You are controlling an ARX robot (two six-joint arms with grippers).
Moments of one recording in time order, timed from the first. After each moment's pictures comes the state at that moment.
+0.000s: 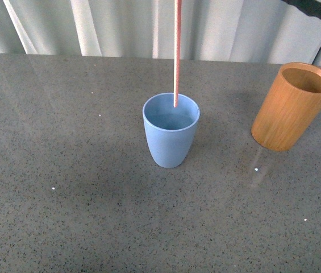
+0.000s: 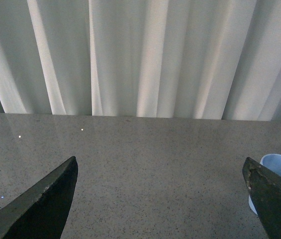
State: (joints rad) left arm 0.00 0.00 0.02 0.00 0.00 0.00; right arm 0.58 1.71 0.95 0.65 0.09 0.05
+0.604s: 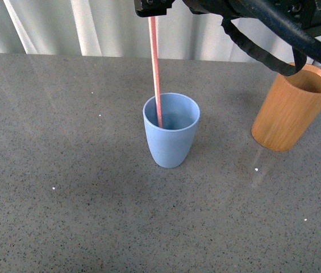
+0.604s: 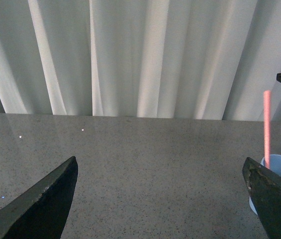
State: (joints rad) left arm 0.00 0.00 0.02 0.00 0.00 0.00; right arm 0.57 1.84 0.95 0.70 0.09 0.07
